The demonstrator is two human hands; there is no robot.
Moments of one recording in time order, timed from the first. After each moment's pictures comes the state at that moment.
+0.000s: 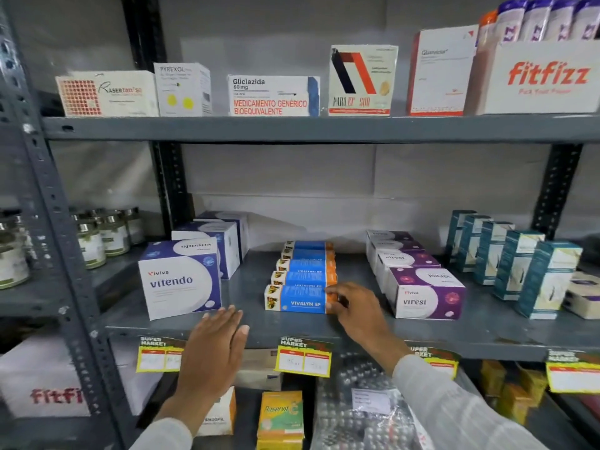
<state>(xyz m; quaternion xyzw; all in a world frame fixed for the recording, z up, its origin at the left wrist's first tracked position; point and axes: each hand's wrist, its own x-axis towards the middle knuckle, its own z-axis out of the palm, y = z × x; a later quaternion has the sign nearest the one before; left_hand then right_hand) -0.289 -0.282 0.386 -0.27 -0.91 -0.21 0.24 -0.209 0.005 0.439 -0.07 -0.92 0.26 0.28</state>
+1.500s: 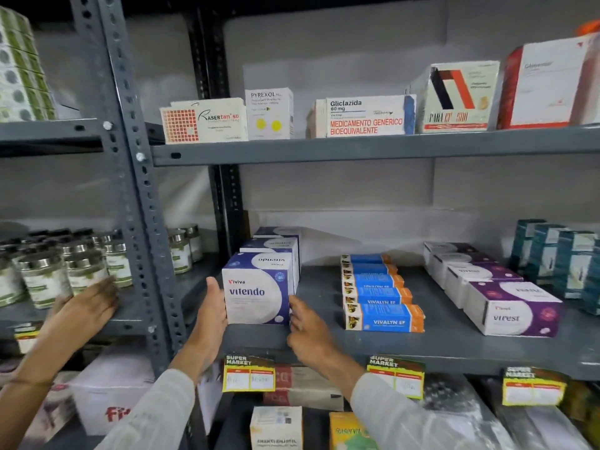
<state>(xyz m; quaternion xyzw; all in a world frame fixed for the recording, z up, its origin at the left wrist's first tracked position) -0.380 -0.398 0.477 -0.13 -0.66 -0.74 -0.04 -0.310 -0.222 0.439 -0.04 -0.79 0.60 0.09</state>
